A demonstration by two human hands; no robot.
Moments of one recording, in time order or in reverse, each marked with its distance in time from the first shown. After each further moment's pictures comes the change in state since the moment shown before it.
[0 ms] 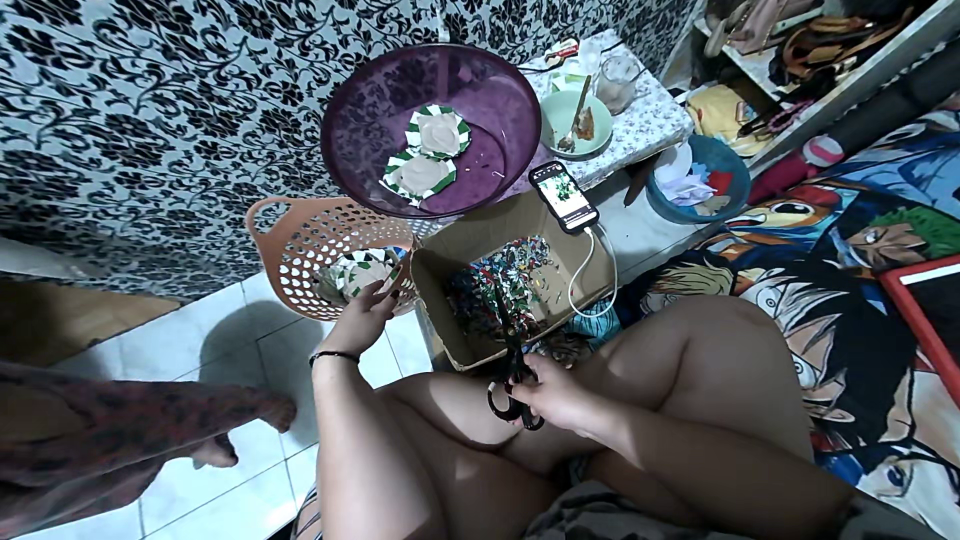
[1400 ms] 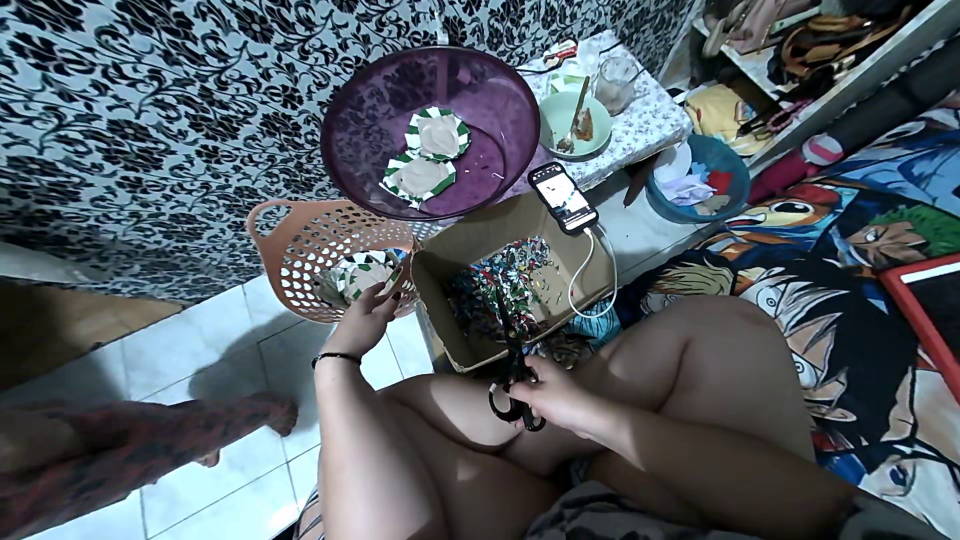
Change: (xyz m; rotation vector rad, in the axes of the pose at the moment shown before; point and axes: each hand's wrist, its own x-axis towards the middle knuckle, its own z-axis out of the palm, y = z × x) left_hand 0.000 0.000 0.001 -0.004 -0.002 0.009; right_hand -0.002 0.000 0.001 0.045 0.015 0.018
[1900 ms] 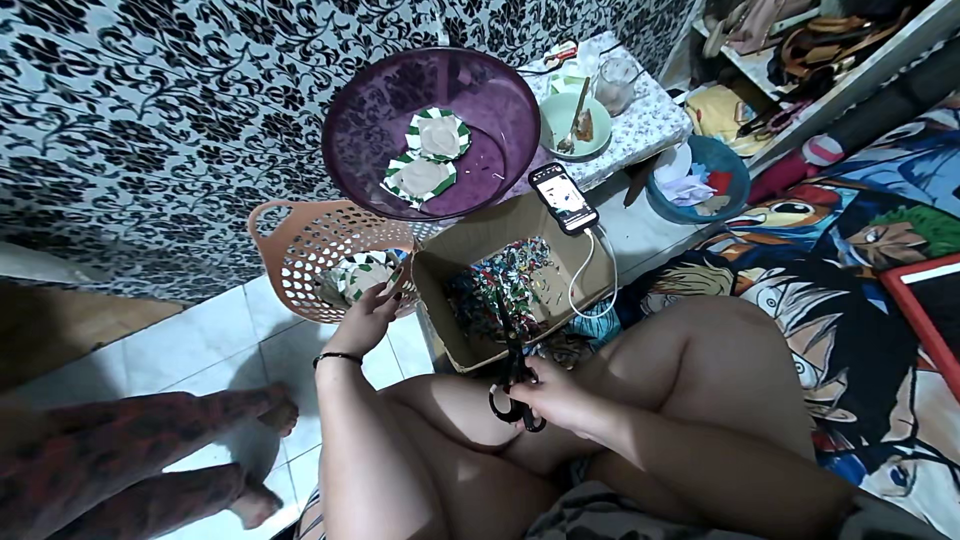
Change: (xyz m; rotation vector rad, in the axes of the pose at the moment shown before) left_hand 0.000 0.002 0.000 0.008 -0.002 -0.014; right_hand 0.001 0.001 0.000 0.004 -0.006 0.003
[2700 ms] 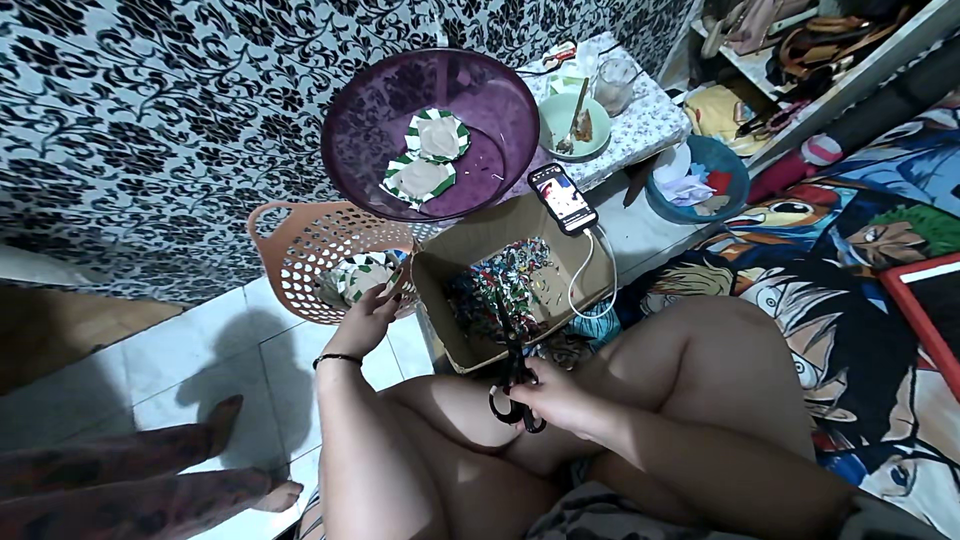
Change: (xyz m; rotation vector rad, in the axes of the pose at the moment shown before) left_hand 0.000 0.000 0.000 -0.002 0.000 0.001; right_hand -0.001 0.000 0.000 -0.029 0.003 0.002
